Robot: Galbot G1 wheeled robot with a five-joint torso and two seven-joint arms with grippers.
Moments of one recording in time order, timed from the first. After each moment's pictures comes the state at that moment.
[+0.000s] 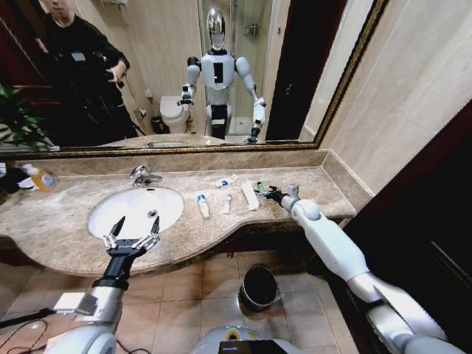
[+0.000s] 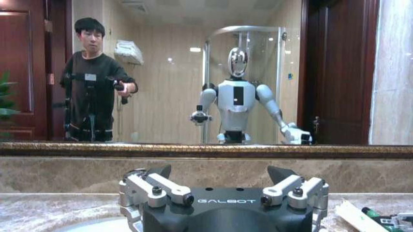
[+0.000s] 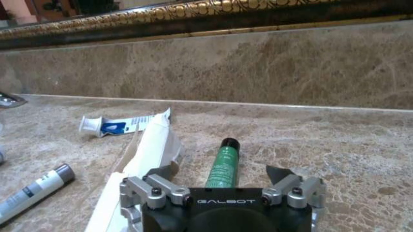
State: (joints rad) left arm 1.84 -1.36 -0.82 -2.47 -0.37 0.04 0.05; right arm -0.55 1.07 0.07 1.28 0.64 -0.35 -0.18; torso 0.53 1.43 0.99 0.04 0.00
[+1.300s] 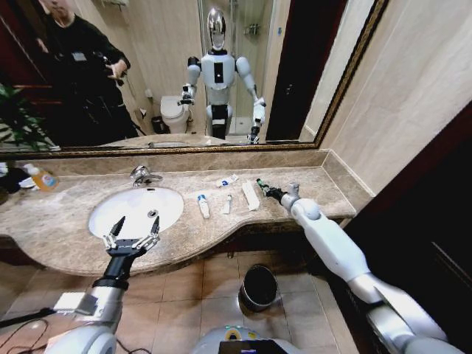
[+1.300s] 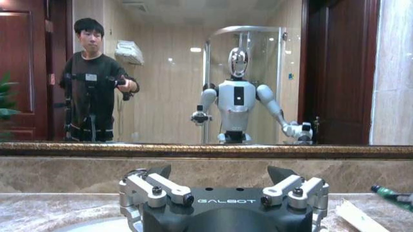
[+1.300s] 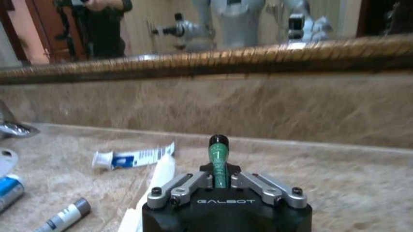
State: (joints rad) left arm 1.84 -1.36 -0.82 -2.47 -0.37 0.04 0.05; right arm -0.62 1.00 0.14 1.47 0.70 -0.35 -0.14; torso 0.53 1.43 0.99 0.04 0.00
